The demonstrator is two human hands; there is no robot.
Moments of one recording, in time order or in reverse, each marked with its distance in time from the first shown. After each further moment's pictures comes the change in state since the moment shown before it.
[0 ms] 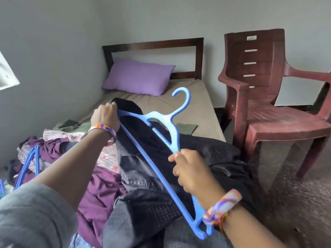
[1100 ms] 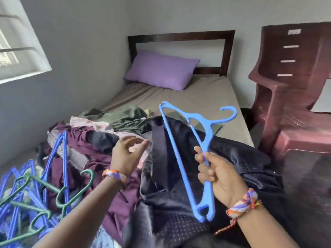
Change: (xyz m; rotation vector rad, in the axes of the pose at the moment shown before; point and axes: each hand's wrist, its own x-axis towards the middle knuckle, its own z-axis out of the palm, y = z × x) left_hand -0.104 -0.031 0.043 -0.916 0.025 -0.246; right_hand 0.044 0.024 0.014 1.040 -0.149 0.305
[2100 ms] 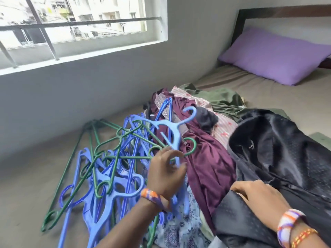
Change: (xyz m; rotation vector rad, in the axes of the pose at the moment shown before) left_hand -0.105 -0.061 -0.123 0.161 0.285 -0.116; right_hand 0.008 0.107 0.059 -2.287 -0.439 -0.307
